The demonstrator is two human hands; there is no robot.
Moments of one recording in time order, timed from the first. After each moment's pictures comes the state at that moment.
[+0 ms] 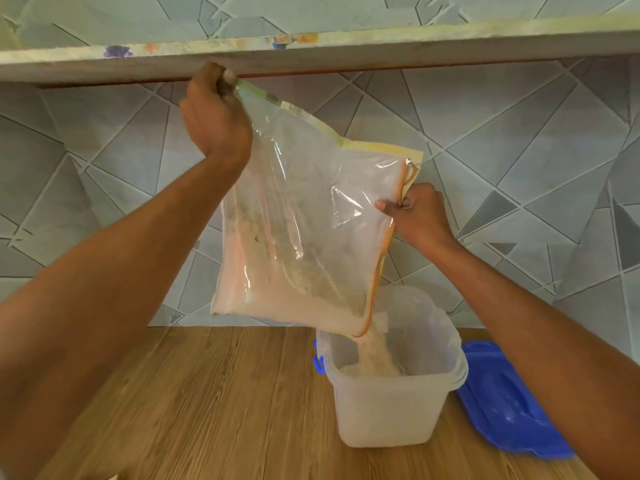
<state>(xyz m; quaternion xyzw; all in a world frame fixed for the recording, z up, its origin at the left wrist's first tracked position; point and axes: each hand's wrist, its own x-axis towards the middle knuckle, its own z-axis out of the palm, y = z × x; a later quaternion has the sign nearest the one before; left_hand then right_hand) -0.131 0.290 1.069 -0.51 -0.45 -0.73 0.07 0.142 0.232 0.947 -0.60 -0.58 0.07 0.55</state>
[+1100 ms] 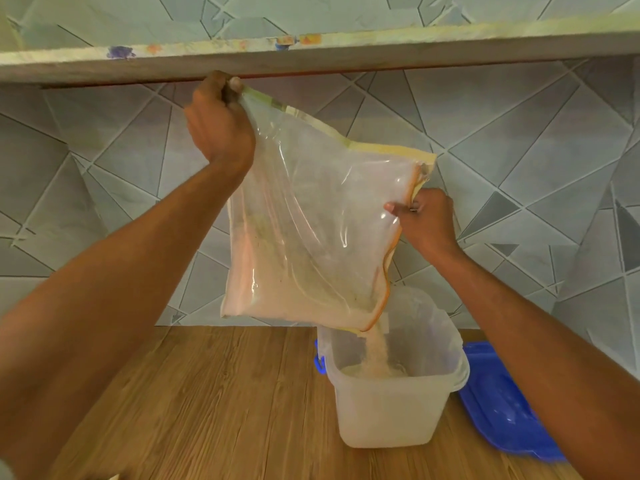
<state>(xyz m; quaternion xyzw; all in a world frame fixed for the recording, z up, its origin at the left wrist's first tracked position) -0.130 0.291 1.062 -0.52 -0.46 -0.71 0.08 0.151 0.236 0.937 -0.59 -0.58 0.04 0.57</state>
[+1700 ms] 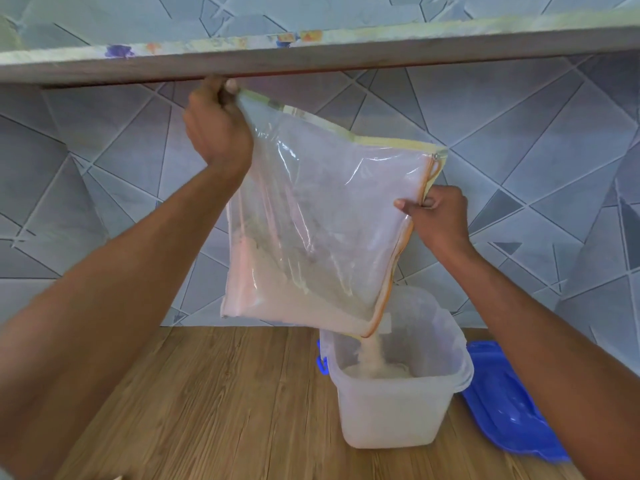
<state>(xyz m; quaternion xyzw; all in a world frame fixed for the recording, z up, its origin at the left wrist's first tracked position) -0.134 0.301 1.059 -0.51 -0.46 -0.73 0.05 0.158 0.234 0.938 -0.56 -0.56 0.08 0.61</state>
